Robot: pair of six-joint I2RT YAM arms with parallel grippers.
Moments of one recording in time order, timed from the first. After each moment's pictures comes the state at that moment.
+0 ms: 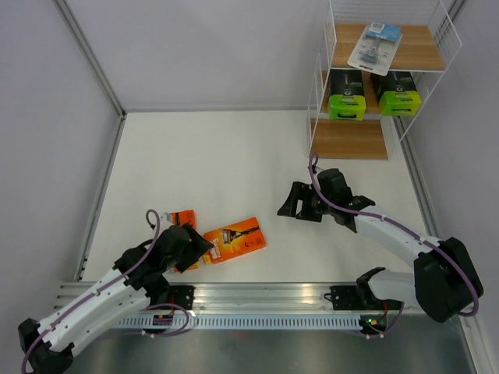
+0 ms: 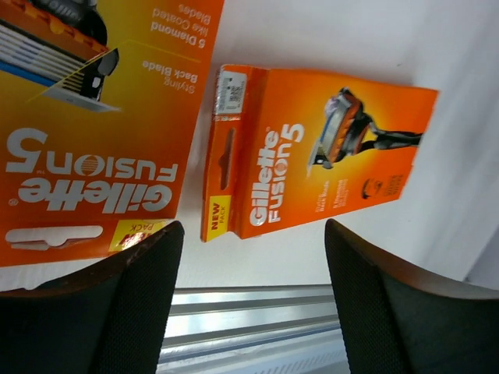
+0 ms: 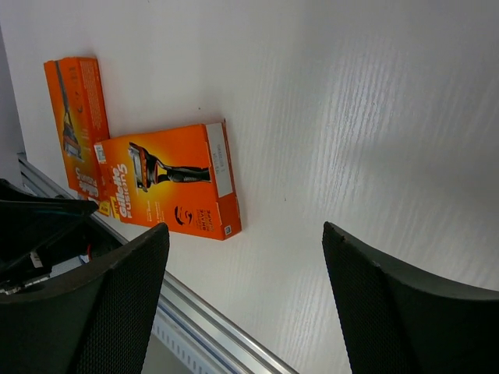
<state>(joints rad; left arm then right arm) -0.78 0.53 0.38 -0.81 -0.21 -1.33 0.48 1.21 0.66 -0.21 -0.35 0.68</state>
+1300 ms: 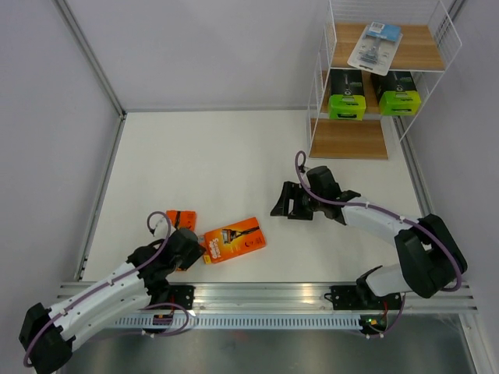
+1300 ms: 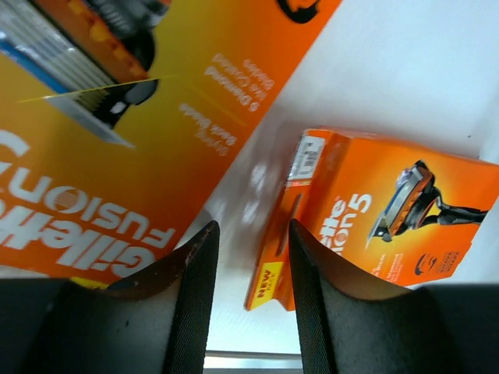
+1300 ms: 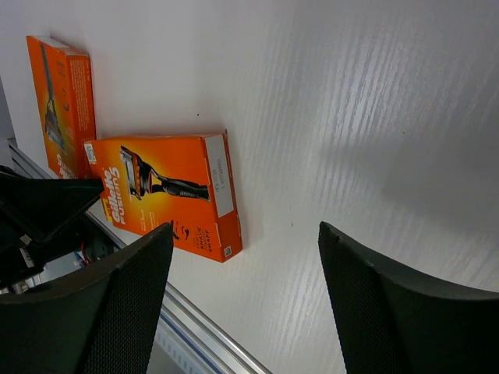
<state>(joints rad) -0.78 0.55 0.26 -0.71 -0.34 -1.42 0.52 1.41 0.70 -0.11 -0.39 0.66</state>
